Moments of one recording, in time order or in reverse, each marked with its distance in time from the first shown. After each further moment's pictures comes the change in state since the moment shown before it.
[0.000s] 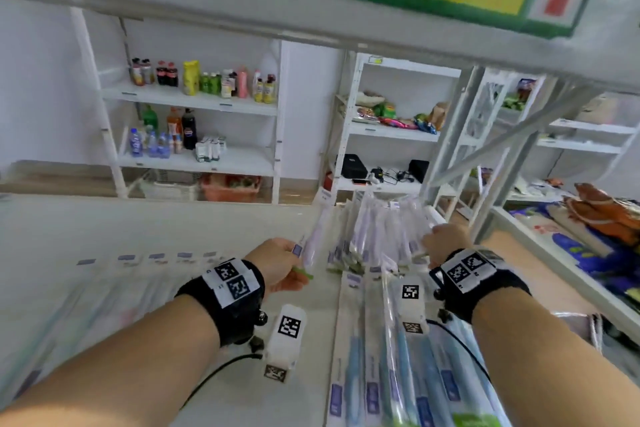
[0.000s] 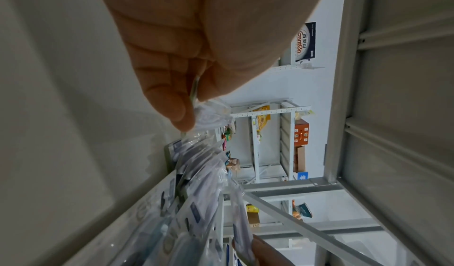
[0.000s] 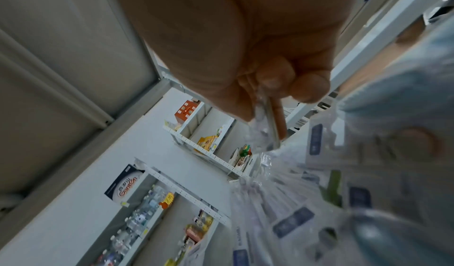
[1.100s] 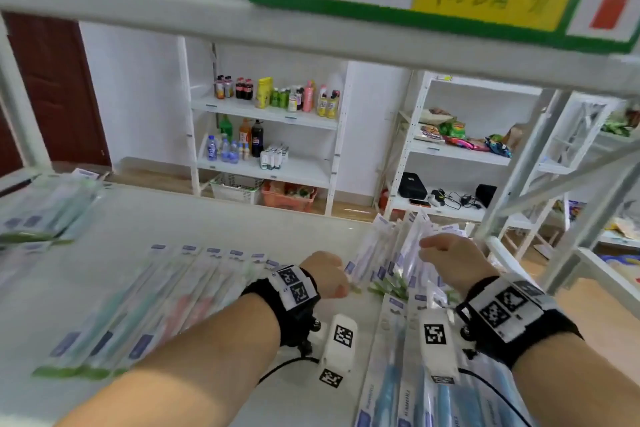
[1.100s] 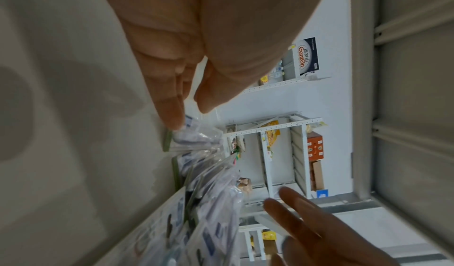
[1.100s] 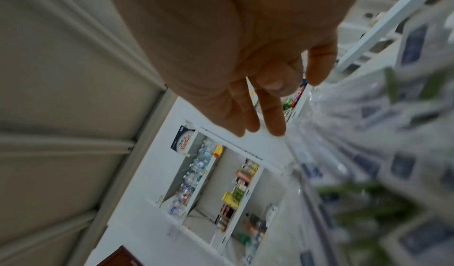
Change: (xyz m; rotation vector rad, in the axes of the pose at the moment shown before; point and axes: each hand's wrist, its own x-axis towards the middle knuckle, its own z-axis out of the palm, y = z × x) left_hand 0.007 0.003 0.015 0.156 0.146 0.006; right_hand -0.001 -0.035 0.020 0.212 -0.306 -0.369
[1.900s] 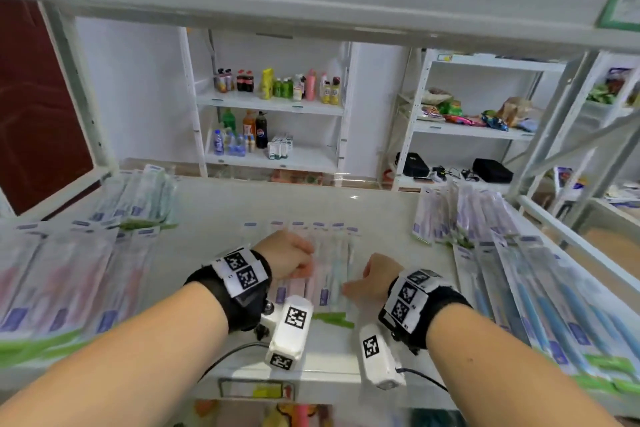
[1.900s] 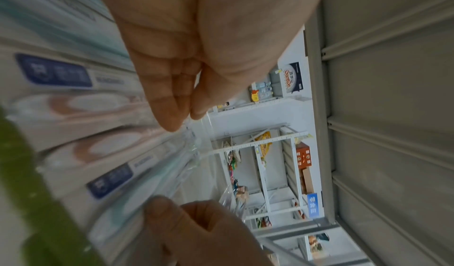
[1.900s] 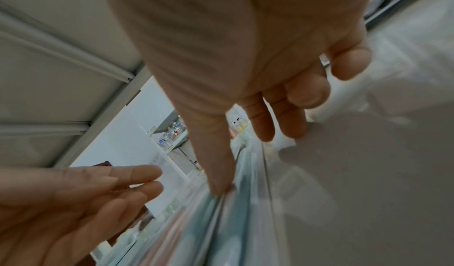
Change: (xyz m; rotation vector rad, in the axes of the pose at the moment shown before) left_hand -0.102 -0.085 -0.201 -0.050 -0.037 0.048; right_hand -0.131 -0.109 0.218 -0.428 -0.267 0.140
